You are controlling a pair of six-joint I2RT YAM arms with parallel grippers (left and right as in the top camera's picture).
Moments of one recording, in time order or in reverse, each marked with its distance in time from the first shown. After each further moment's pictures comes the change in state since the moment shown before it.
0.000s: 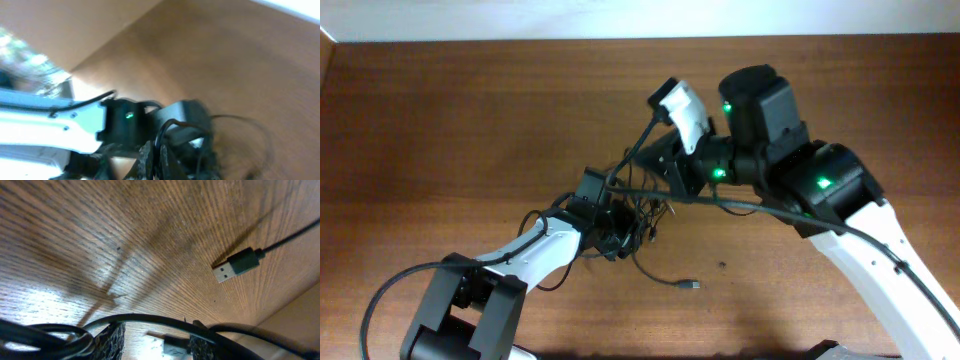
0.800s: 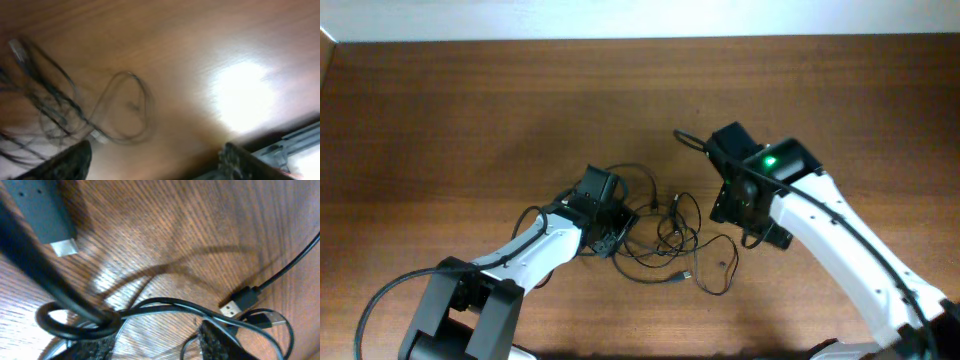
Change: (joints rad) left arm -0.006 -0.012 0.040 -0.122 -0.224 0.049; right arm -0.068 0.126 -0.270 -0.554 0.681 0.953
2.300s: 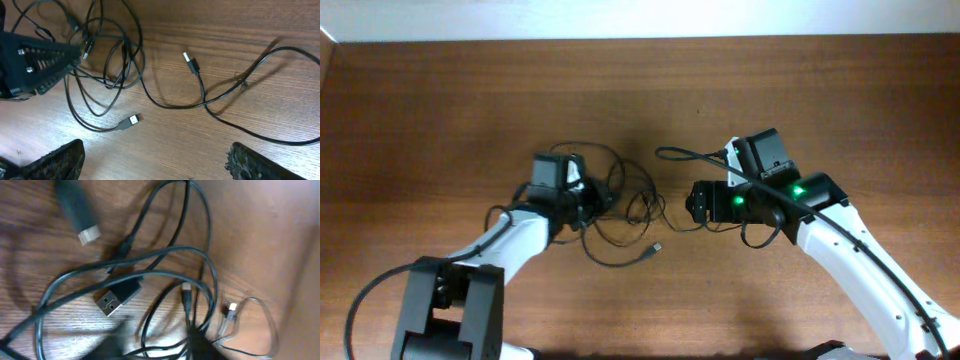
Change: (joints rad) left arm 0.223 0.004 -0.040 0.258 0.204 0.573; right arm -0.108 -0.145 -0.275 0.580 -0.412 -0.587
